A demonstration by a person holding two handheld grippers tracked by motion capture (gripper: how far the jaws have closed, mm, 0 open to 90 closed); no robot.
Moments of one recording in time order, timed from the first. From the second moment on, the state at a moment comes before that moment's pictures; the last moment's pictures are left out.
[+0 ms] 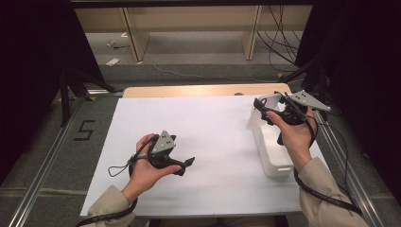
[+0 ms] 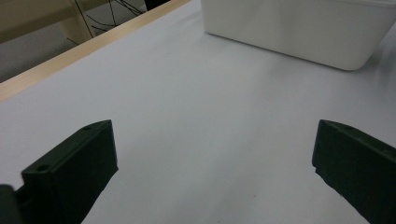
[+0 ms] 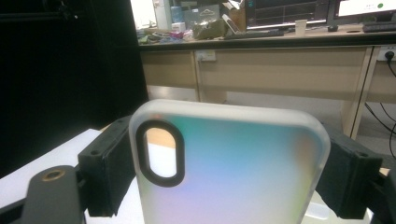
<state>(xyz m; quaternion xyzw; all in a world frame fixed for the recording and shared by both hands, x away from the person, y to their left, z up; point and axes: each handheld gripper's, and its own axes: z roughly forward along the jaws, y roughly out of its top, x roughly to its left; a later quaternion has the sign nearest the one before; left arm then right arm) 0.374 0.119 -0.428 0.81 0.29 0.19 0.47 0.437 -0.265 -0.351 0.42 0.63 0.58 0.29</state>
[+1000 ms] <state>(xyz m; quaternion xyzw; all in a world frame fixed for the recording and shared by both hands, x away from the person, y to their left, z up) 0.374 0.119 -0.428 0.81 0.29 0.19 0.47 0.439 -0.277 -0.348 0.43 0.62 0.58 0.30</state>
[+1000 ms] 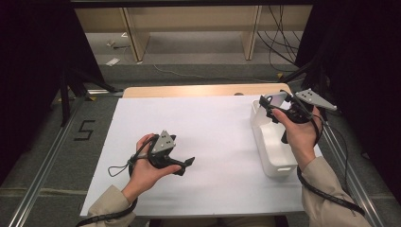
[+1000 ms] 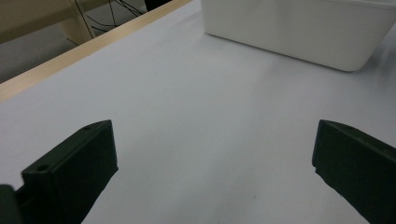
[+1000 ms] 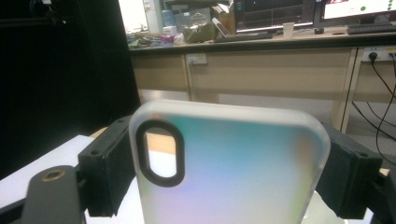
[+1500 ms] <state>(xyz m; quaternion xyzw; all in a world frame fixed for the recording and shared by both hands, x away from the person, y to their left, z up) 0.374 0.119 -0.428 0.81 0.29 0.19 0.47 0.441 -0.284 -0.347 0.44 0.62 0.58 0.31</state>
